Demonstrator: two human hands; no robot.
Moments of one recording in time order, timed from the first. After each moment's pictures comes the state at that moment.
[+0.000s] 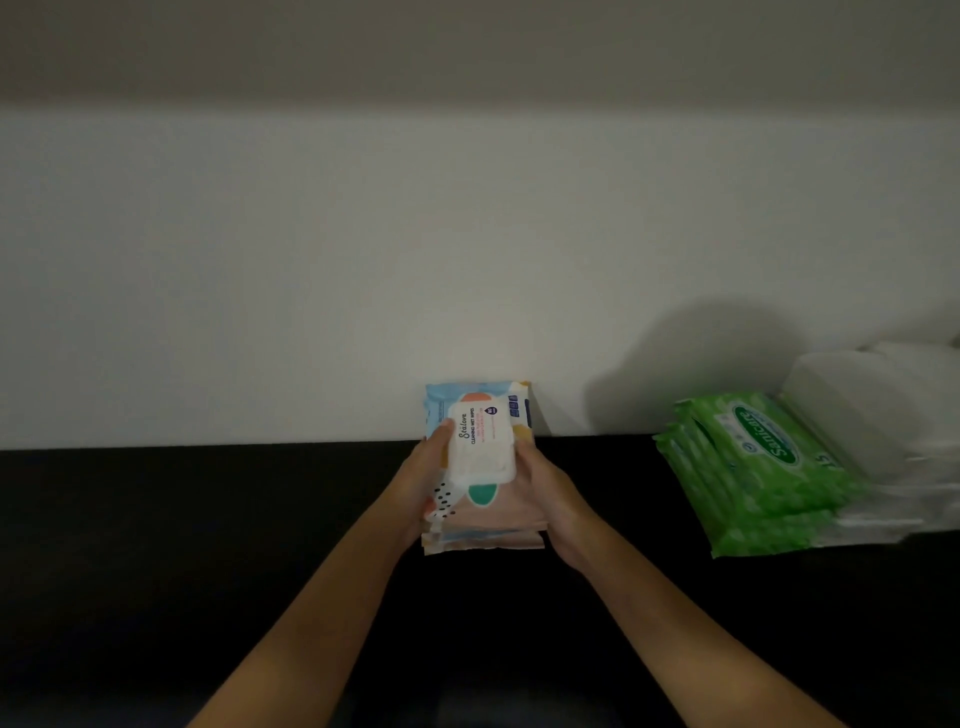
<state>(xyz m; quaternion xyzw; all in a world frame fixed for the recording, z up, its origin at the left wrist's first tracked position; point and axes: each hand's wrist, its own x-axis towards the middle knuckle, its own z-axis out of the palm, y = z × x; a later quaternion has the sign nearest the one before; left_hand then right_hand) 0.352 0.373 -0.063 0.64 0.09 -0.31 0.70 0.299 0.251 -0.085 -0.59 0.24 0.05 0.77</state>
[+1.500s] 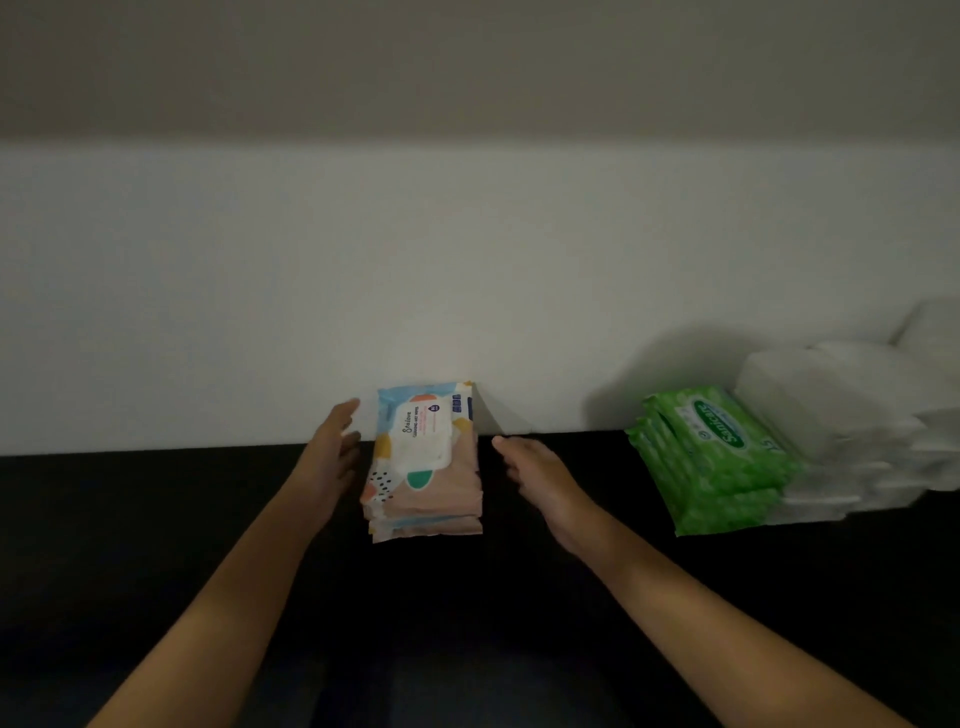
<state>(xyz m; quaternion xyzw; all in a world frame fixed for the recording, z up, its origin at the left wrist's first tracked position) 0.360 0.439 -0.043 0.67 0.09 -0.18 0.71 0.263 0.255 -0.051 -0.70 0.24 0.01 0.67</state>
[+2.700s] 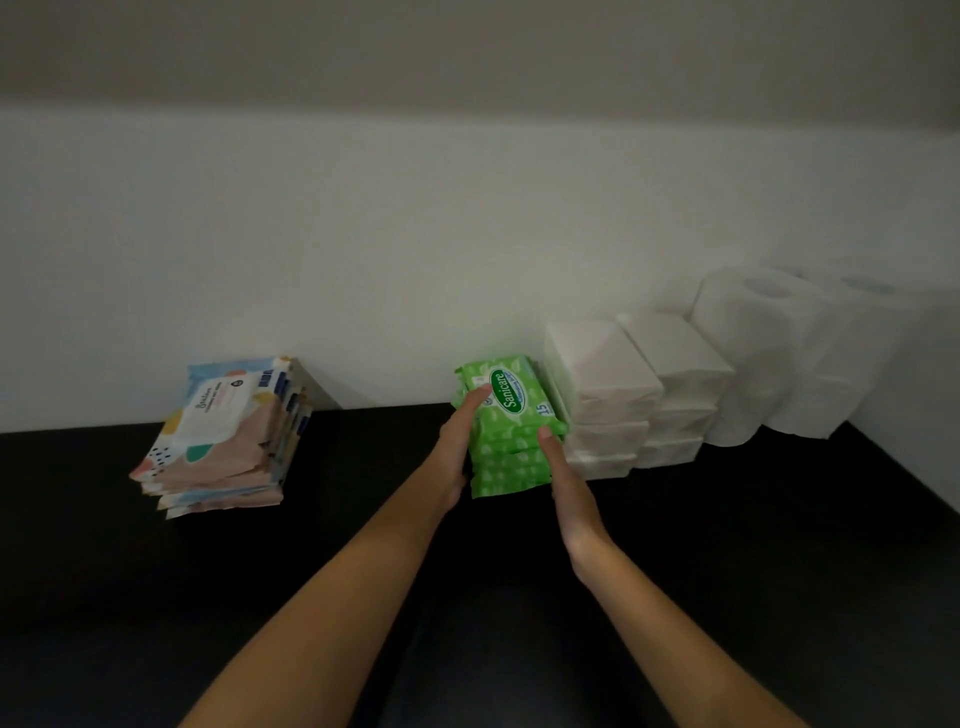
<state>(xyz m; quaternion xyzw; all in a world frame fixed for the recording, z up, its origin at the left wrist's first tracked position) 0.217 0.155 -0.052 0.58 0.01 -0.35 0.73 0.128 0.070 -0.089 -0.59 0.31 -0.14 0.73</state>
